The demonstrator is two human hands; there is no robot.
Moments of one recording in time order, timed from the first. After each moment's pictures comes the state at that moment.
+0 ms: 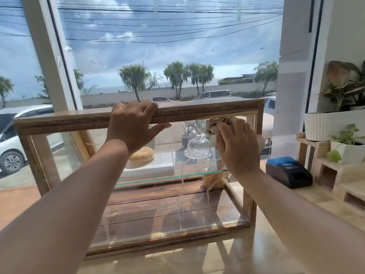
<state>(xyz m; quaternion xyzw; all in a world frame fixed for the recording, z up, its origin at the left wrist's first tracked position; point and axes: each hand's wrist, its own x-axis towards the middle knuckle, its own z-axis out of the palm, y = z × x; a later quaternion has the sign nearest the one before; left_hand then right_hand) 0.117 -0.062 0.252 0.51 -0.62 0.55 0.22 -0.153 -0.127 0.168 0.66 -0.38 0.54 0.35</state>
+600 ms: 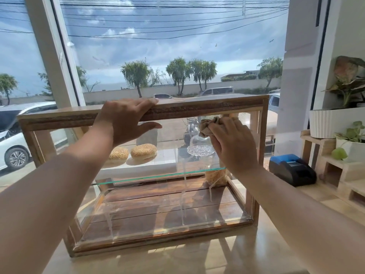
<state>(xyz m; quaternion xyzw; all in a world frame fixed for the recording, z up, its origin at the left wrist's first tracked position) 0.139 -0.042 0.273 0.47 -0.71 0.48 0.19 -0.145 -0.122 0.169 0.71 -0.34 0.50 0.37</state>
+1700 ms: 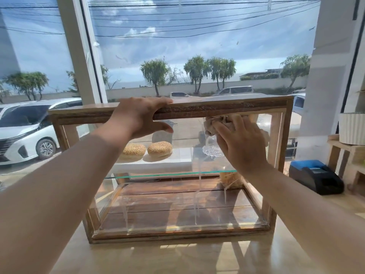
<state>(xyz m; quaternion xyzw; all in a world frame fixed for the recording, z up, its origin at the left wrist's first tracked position) 0.140 -0.035 0.278 0.60 -0.70 0.35 0.18 -0.124 -0.125 0.173 0.70 -0.30 0.51 0.39</state>
